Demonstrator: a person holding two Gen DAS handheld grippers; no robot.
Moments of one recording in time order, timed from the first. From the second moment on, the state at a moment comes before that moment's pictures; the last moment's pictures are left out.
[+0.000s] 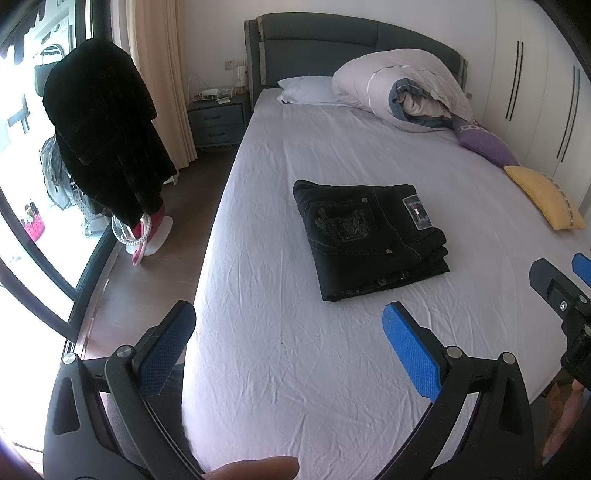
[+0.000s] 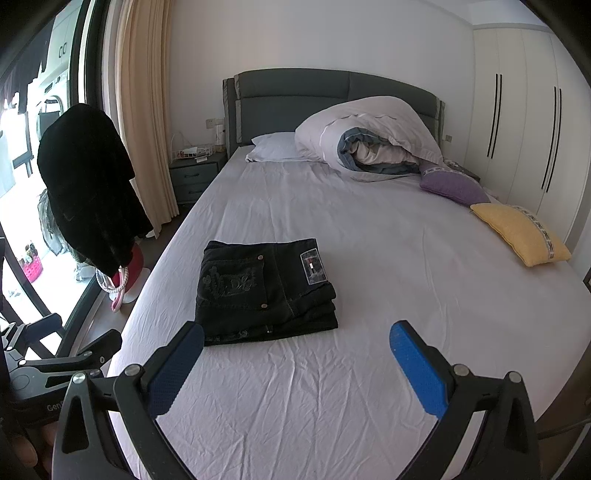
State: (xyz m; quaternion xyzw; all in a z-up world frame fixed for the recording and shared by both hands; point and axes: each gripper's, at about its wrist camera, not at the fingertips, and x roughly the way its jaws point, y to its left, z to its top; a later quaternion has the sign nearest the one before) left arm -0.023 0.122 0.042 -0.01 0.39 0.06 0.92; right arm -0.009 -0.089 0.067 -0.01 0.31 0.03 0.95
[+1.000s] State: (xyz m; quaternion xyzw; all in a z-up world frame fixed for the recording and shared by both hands) left arm -0.027 0.119 0.038 -0.01 0.39 0.06 0.92; right arm -0.009 -0.091 0.070 -0.01 0.32 0.03 0.95
